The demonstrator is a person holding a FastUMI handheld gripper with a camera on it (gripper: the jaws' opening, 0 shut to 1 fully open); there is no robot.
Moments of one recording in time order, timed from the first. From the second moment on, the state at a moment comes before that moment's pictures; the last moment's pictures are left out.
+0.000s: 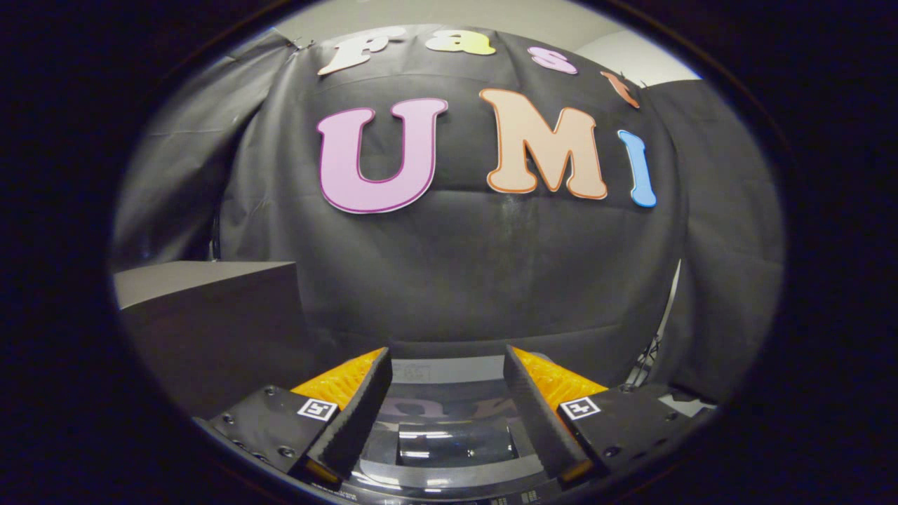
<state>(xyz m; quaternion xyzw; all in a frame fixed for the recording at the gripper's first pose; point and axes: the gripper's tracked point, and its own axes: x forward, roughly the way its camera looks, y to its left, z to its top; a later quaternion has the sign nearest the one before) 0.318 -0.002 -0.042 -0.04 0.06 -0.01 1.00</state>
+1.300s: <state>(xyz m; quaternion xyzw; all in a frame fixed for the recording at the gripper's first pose) 0.108 -0.024 -0.033 -0.01 0.04 0.06 1.00</state>
